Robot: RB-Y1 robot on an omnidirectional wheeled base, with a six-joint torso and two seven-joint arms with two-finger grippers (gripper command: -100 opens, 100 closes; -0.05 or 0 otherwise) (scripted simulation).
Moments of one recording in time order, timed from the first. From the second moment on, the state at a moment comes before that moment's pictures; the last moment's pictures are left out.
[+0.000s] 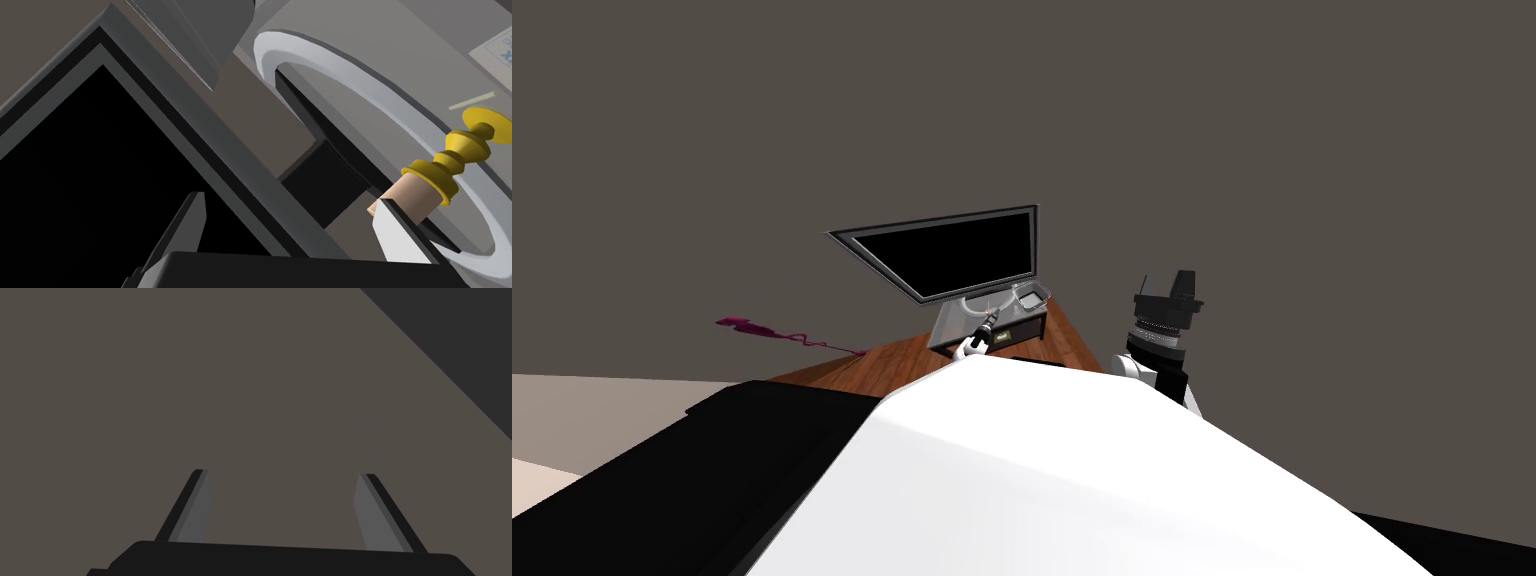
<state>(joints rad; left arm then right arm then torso) 0.11 0.26 -0.03 -1.14 -0.21 -0.21 -0.26 0.48 -0.04 -0.05 -2.21 -0.05 -0.64 0.02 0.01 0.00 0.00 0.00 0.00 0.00</state>
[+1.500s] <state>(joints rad) 0.08 0.26 -0.04 -0.93 -0.30 -0.16 -0.33 0.48 -0.04 -0.05 -2.21 -0.05 -0.64 0.02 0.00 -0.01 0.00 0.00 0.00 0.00</state>
